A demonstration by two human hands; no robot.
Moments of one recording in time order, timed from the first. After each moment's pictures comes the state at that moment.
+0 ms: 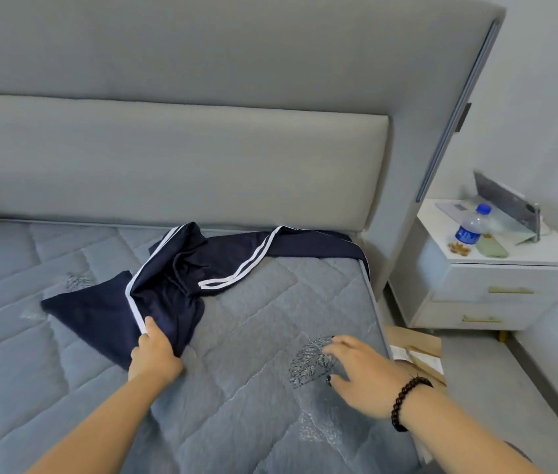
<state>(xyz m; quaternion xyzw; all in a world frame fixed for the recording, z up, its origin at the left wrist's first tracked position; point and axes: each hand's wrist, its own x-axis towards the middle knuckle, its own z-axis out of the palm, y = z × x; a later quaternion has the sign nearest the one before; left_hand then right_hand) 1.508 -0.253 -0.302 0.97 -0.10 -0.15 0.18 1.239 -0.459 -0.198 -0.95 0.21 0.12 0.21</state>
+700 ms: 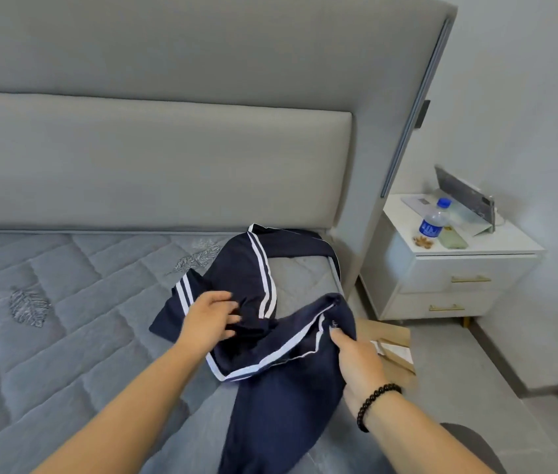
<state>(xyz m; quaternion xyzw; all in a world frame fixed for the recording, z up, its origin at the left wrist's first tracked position) 1.432 -0.371 -0.217 0.76 -0.11 -0.30 0.57 1.242 -0.478 -0.225 -0.47 0.50 -0.25 0.68</state>
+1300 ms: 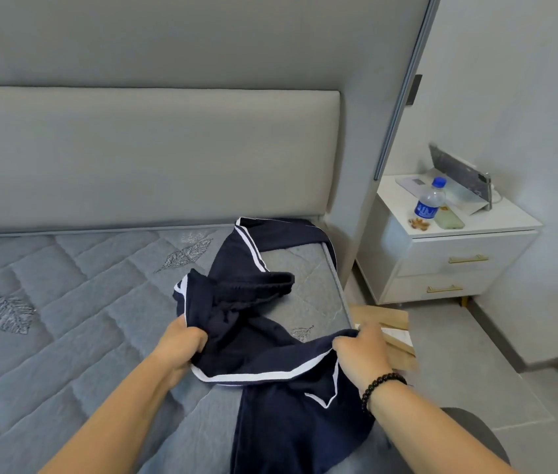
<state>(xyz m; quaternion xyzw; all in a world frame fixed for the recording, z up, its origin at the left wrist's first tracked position) 1.456 -0.354 -0.272 0.73 -0.08 -0.37 0.57 1.233 -0.500 -0.232 -0.60 0.59 -0.18 0.51</state>
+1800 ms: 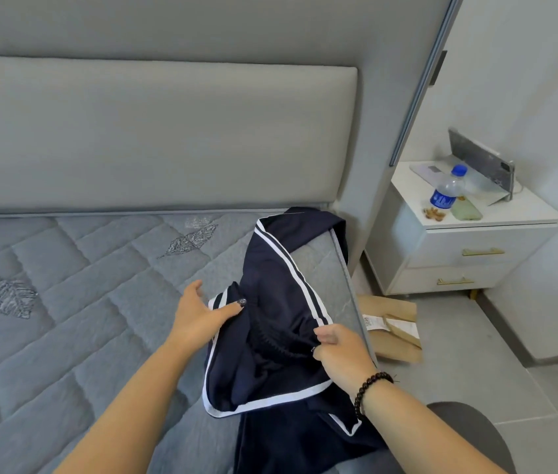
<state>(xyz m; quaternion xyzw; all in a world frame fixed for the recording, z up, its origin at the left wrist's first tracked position) 1.468 -0.379 -0.280 0.81 -0.14 -0.29 0.49 1.252 -0.489 -0.255 -0.68 0.49 -0.05 0.54</state>
